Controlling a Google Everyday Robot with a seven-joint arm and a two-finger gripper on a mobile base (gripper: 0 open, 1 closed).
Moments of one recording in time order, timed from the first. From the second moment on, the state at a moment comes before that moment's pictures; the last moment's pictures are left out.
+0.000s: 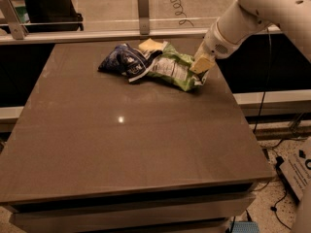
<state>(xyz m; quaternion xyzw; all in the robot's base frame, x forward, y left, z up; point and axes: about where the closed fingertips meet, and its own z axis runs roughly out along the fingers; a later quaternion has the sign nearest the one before) 0.668 -0.131 0.863 -0.59 0.76 0.05 0.26</state>
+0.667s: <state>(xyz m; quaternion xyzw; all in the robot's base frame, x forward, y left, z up) 0.657 -0.111 0.881 -0.60 0.75 0.09 0.27</state>
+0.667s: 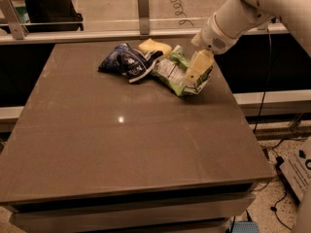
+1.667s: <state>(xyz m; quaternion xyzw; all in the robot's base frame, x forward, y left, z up) 0.610 -0.126 0.940 -0.59 0.72 0.14 0.34</state>
